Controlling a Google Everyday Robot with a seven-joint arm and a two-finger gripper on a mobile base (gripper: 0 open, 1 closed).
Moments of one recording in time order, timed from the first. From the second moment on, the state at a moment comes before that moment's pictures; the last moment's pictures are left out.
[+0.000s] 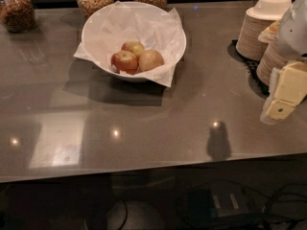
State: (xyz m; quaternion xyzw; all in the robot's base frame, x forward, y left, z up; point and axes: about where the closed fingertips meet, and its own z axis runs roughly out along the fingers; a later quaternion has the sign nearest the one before) arm 0.438 -0.216 0.977 -0.60 0.78 -0.04 0.16
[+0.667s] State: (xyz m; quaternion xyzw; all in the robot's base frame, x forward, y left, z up) arm 0.466 -0.196 0.982 -0.59 0.78 -0.02 0.21
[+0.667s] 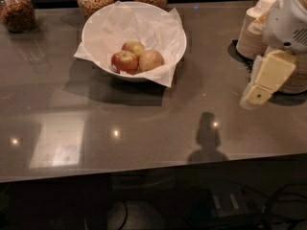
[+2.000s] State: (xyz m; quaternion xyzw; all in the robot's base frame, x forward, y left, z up) arm 0.557 -0.122 1.005 -0.53 0.76 0.07 0.37
